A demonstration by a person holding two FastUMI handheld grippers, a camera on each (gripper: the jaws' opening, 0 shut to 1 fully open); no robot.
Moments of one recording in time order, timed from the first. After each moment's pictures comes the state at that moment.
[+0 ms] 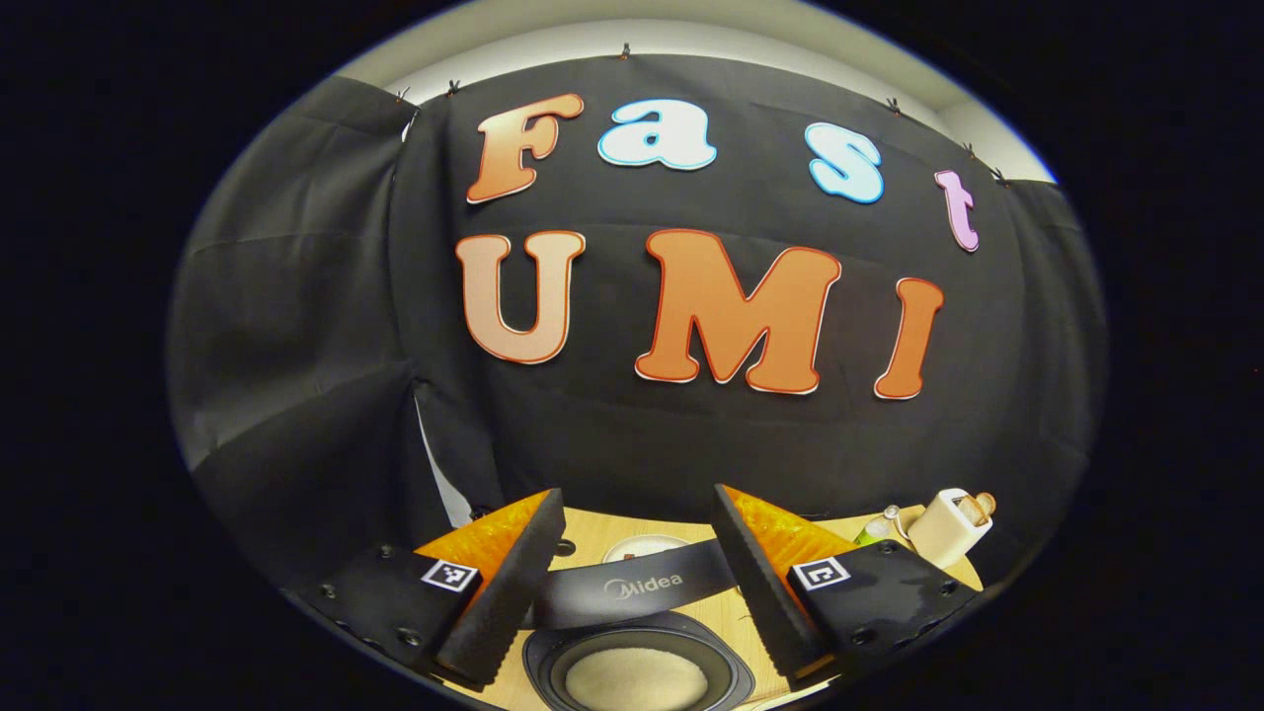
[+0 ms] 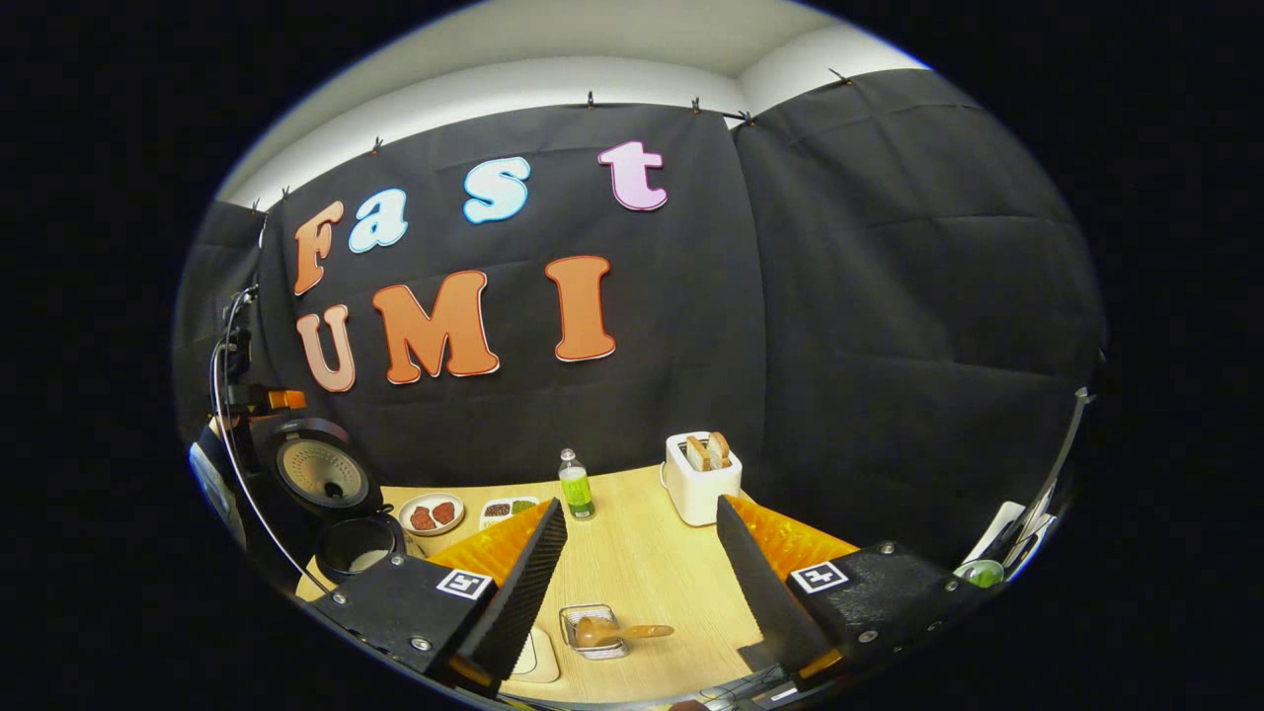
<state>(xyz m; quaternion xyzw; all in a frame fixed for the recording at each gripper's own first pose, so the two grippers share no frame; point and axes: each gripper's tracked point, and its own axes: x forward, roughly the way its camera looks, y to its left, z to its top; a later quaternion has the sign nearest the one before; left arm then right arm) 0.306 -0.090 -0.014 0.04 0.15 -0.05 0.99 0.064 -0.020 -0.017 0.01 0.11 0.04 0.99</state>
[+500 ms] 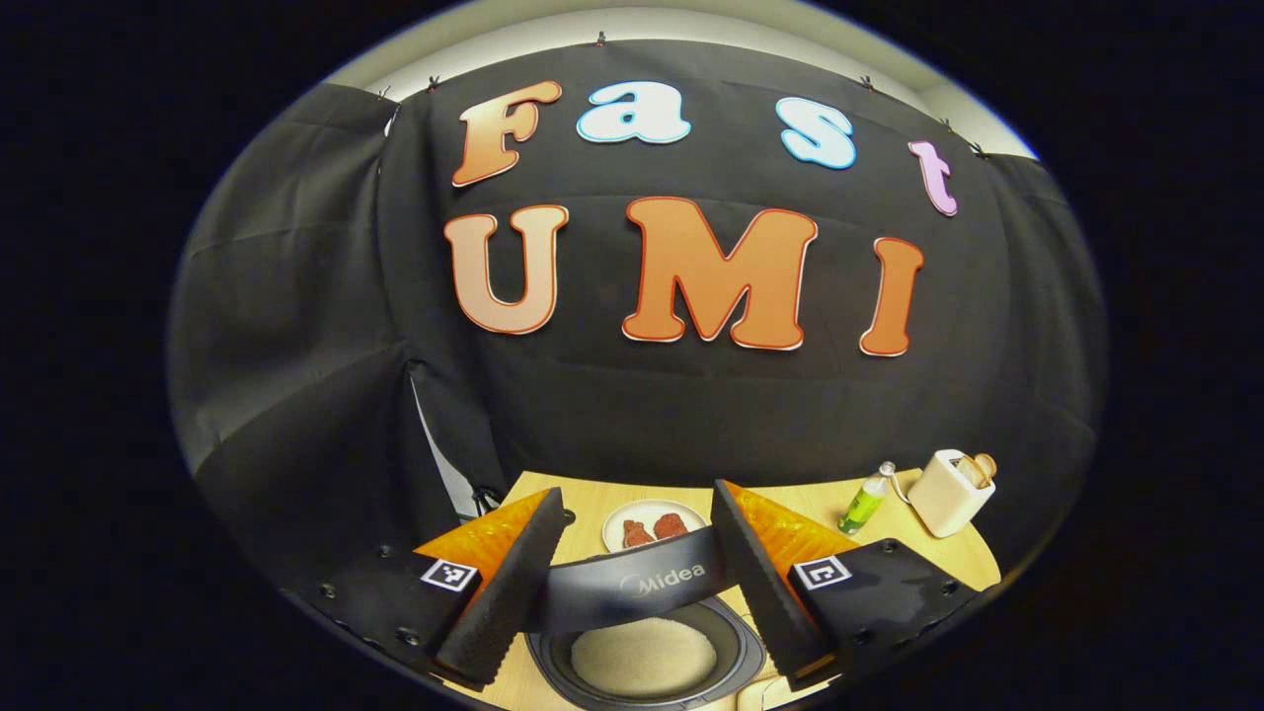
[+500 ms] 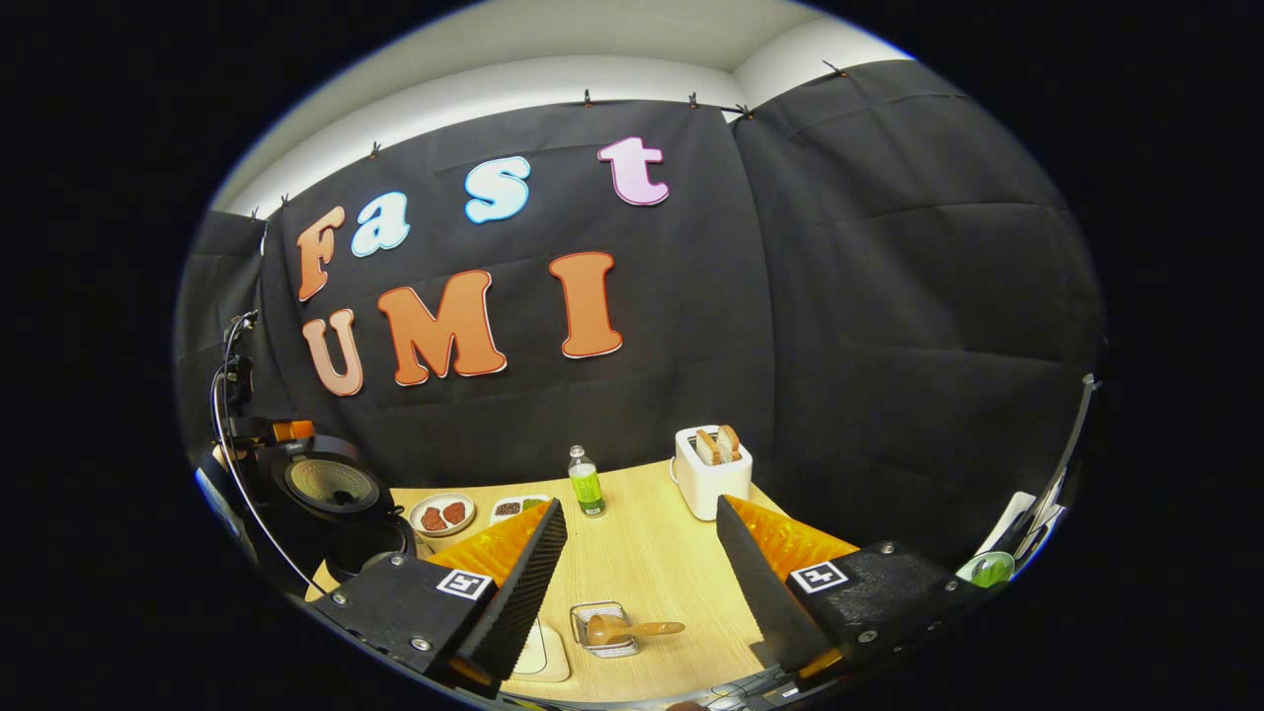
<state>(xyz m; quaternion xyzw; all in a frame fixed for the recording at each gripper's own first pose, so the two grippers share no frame) 0.239 -0.104 -0.052 0.05 0.19 -0.08 0.98 0.064 -0.008 -0.022 0.02 0.11 0.07 0.99</state>
